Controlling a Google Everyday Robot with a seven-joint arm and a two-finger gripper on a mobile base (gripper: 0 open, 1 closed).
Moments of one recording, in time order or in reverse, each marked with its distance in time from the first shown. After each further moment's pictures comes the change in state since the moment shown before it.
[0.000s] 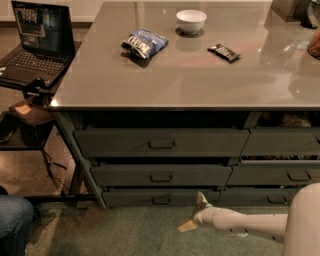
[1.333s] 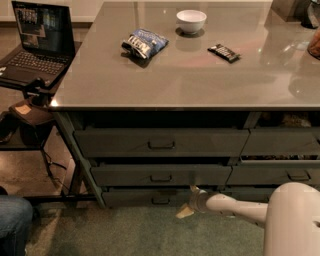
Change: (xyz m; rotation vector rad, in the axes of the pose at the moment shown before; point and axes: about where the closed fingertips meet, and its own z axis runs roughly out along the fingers) arm -0.010 -0.051 0.064 -0.013 -0.002 -0.111
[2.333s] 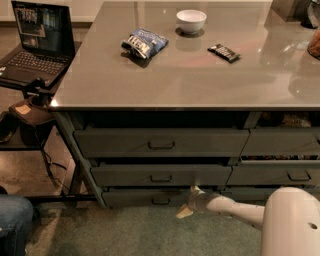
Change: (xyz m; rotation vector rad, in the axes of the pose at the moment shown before) arm 0.015 0.001 0.017 -0.002 -0.001 -0.018
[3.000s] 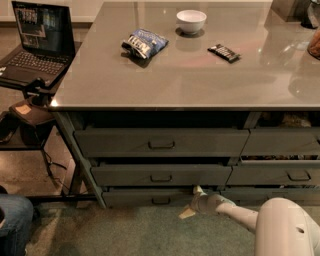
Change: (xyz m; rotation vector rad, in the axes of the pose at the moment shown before) arm 0.048 -0.015 0.039 0.005 0.025 0.023
